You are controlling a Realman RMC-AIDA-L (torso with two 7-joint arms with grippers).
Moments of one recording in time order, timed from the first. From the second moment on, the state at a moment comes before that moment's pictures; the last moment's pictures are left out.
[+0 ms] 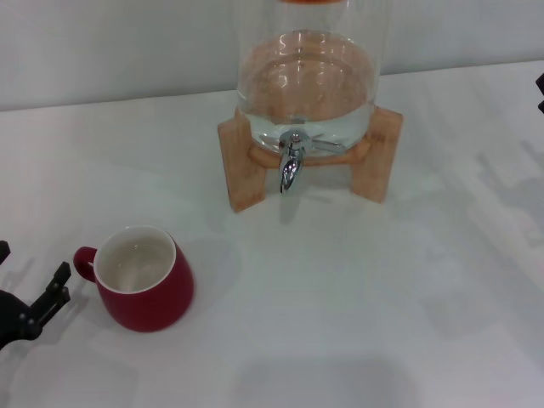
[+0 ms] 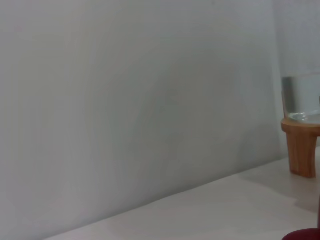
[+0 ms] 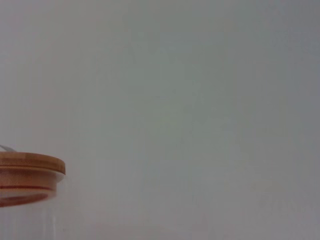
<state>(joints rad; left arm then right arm) -0.20 -2.08 -1.87 -0.24 0.73 -1.23 2.83 0.31 2.01 -1.31 -0.07 -0.18 -1.57 0.50</state>
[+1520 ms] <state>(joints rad) -0.23 -2.08 -1.87 -0.24 0.76 -1.21 2.83 0.32 2.01 -1.32 -0.07 -0.18 -1.57 0.50</state>
